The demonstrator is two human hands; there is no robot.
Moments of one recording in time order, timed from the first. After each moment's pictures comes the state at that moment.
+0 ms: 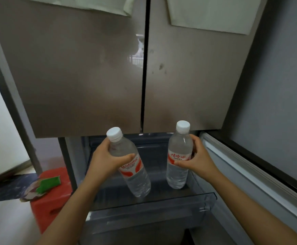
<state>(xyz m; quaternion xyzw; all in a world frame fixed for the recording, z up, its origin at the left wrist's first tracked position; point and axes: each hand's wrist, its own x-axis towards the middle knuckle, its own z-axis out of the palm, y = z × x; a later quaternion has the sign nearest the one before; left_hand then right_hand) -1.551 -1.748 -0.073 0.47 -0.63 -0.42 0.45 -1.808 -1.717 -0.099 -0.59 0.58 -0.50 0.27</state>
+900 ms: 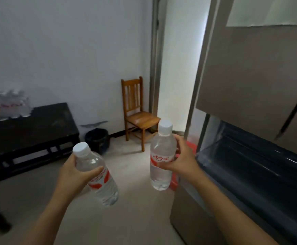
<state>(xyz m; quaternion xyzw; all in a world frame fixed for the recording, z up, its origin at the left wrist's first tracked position) -1.487 -1.373 -0.101 0.78 -0.18 -0.03 0.60 -1.619 -1.610 -0.094 -0.79 0.13 -0.25 0.54</state>
